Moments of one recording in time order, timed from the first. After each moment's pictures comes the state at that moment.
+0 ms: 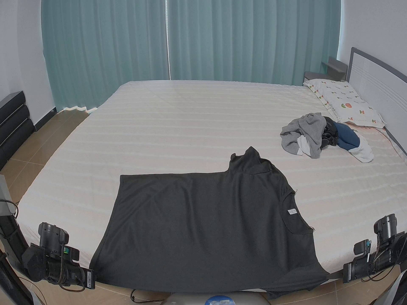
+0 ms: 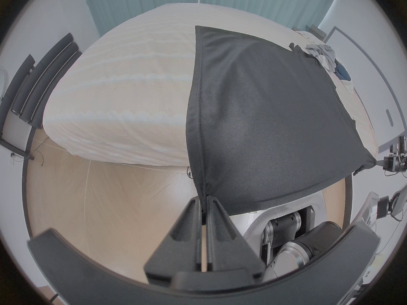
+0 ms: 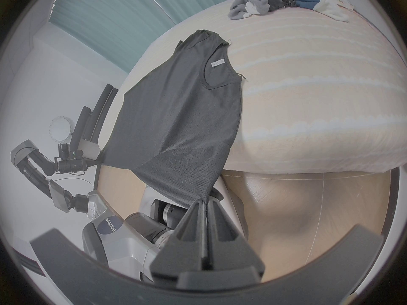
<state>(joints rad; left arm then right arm) 0.03 1.85 -0.02 -0.68 -0.08 0.00 -0.15 1.71 -0.02 -0.52 0.51 -0.07</state>
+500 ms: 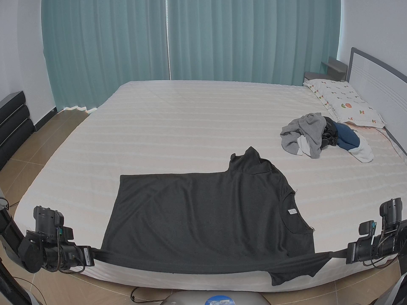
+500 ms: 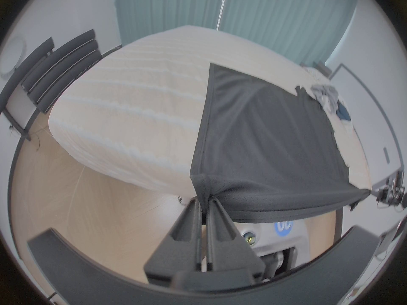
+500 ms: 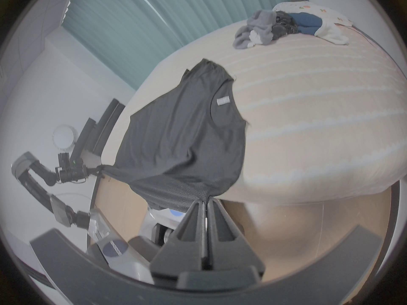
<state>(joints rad) 0.03 1.78 -0.15 -0.69 -0.09 -0.23 -0.14 1.64 -0.16 -0.52 0.52 0.05</state>
